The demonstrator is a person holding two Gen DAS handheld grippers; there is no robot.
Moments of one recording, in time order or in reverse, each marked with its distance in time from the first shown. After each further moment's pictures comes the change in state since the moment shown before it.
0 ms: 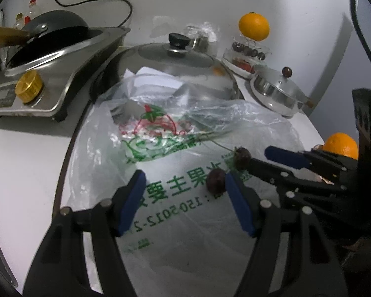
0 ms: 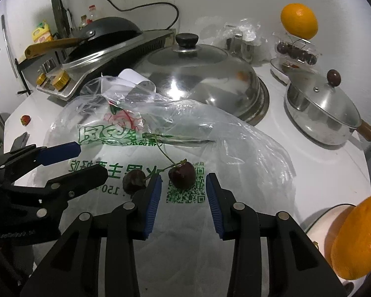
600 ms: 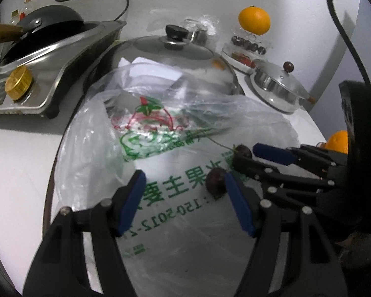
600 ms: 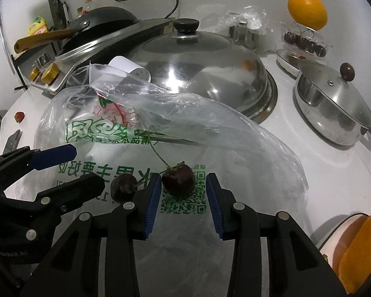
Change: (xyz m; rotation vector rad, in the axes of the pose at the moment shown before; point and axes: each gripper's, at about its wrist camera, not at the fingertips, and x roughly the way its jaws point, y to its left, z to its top) left arm 0.015 0.001 0.001 0.005 0.028 -0.020; right arm 0.027 -0.001 0.006 -0.004 0.047 0.008
